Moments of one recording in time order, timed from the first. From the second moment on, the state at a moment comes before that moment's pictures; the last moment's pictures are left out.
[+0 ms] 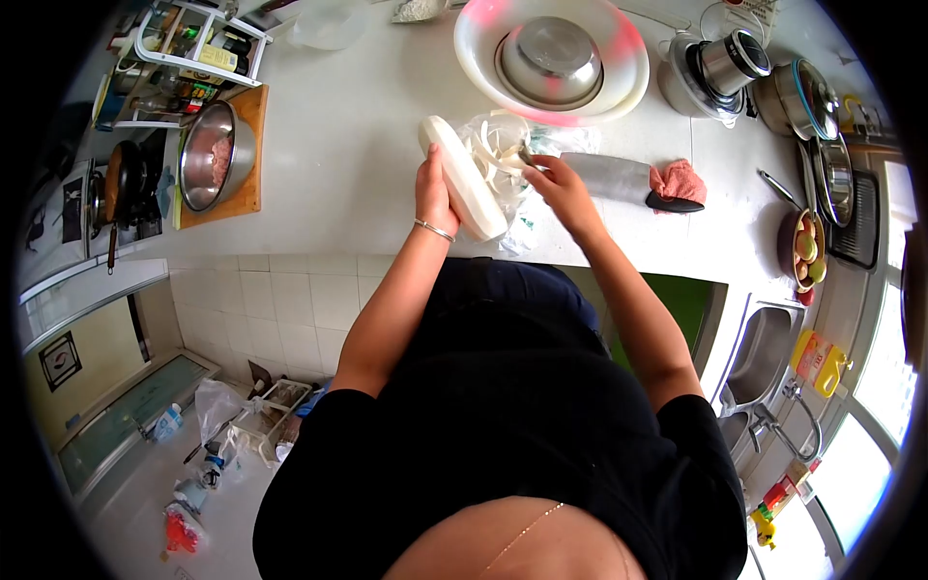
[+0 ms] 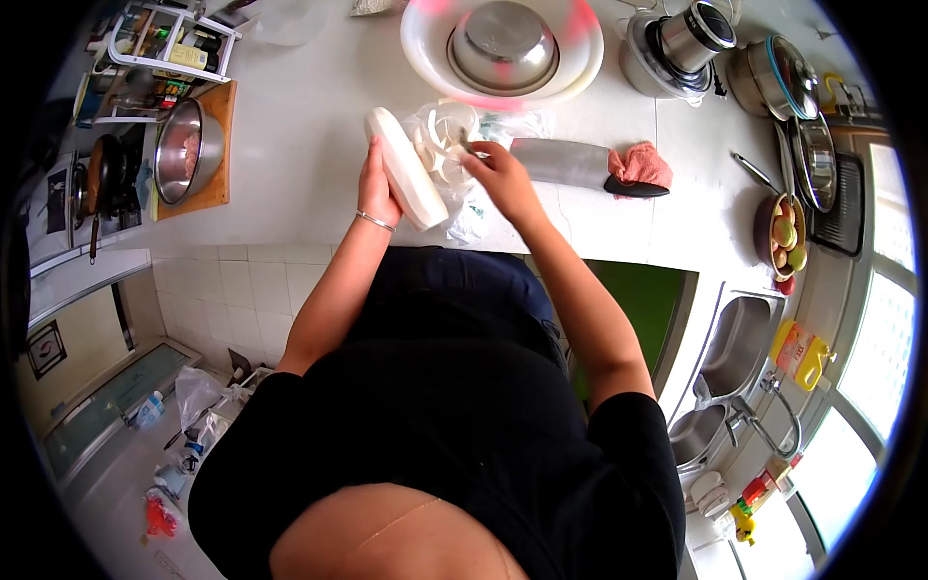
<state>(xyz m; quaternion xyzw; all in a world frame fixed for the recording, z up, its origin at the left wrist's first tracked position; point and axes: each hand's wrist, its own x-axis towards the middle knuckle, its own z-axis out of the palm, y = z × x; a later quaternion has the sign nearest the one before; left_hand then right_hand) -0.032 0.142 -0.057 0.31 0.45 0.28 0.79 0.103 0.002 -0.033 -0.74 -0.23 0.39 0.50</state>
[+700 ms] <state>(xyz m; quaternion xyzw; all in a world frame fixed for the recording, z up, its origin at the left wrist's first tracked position) -0.033 0.136 -0.057 0.36 0.36 0.22 0.83 0.096 0.065 0.015 -0.79 -0.57 0.15 0.19</state>
